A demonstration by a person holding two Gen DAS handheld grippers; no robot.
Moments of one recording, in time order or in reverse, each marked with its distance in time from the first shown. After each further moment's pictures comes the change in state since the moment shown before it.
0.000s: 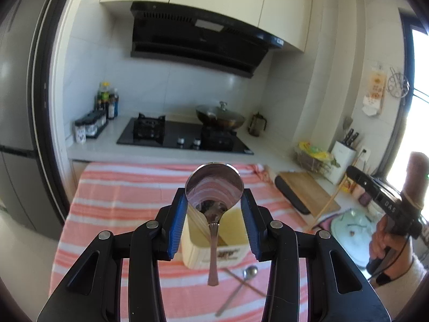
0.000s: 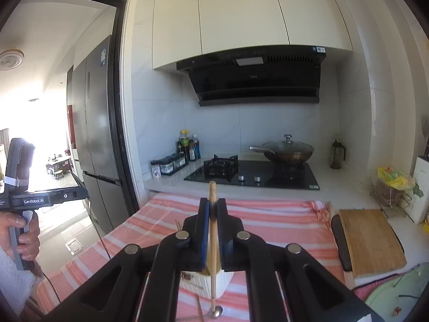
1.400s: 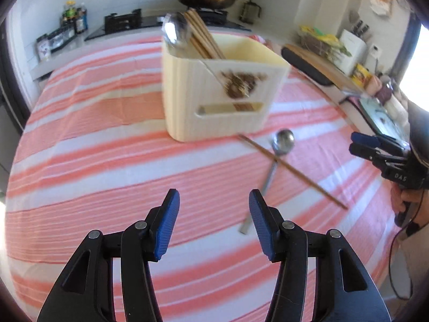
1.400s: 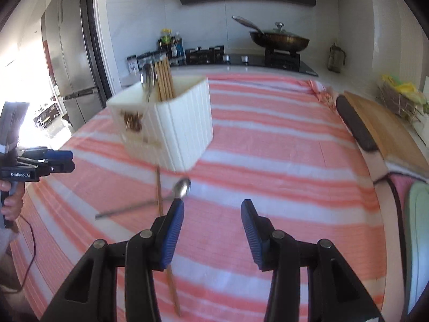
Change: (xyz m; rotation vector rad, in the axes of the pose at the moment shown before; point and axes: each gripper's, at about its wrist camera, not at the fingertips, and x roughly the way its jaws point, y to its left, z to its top) left arm 0.121 0.002 -0.224 0.142 0.546 -0.058; right arm 0.051 -0.041 -0.229 0.038 0.527 -0.039
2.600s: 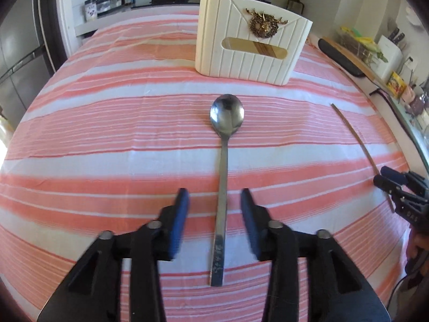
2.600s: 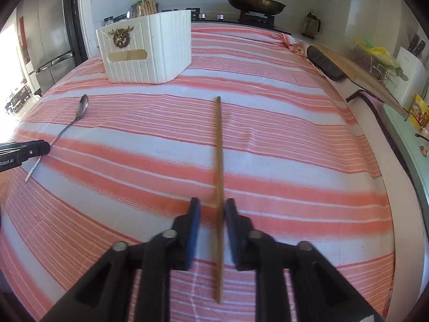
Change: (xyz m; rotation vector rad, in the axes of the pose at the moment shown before) left arm -0.001 -0.015 -0.083 -0.198 0.000 0.212; right arm -0.006 0.016 -0.085 0.027 0.142 -0.160
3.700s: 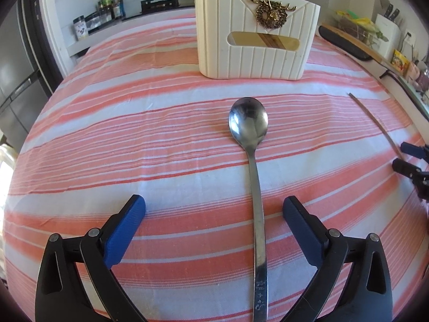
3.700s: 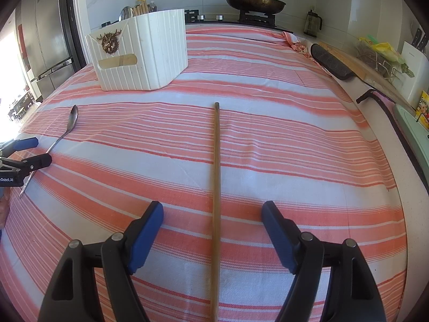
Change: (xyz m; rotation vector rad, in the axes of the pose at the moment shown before) left arm 0.032 0.003 0.010 0.105 -0.009 0.052; right arm 0.023 -0.010 0.008 0.026 -0.010 0.013
